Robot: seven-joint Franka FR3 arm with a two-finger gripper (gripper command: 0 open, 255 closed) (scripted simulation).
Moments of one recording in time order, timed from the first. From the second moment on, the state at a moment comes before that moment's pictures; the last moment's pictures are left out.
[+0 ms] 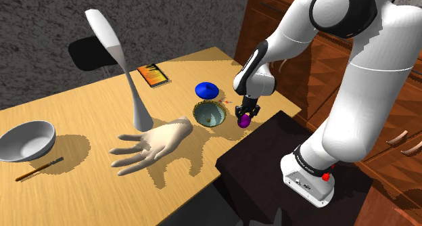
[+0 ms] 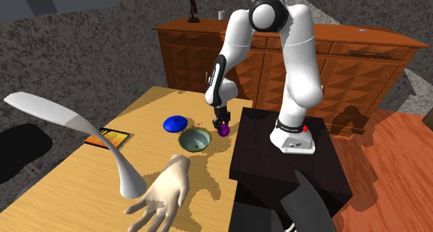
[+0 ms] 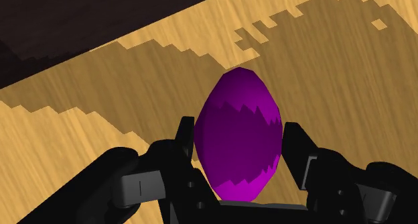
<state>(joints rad) 0.09 0.36 -0.21 -2.63 0.55 2.72 -0.18</state>
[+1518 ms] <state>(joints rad) 0.30 0.20 -0.40 -2.71 0.11 2.68 0.33</state>
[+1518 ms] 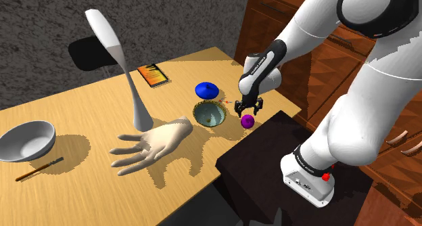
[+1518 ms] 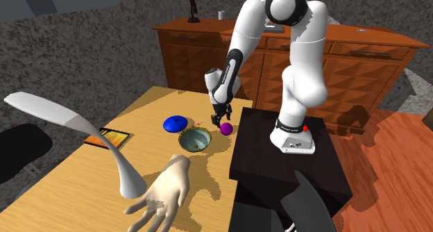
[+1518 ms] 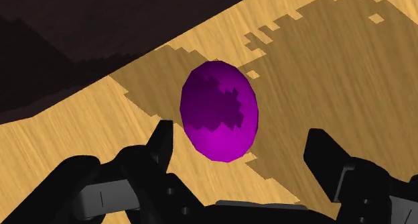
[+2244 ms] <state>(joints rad) 0.30 0.35 -0.35 -2.70 0.14 2.82 0.40</state>
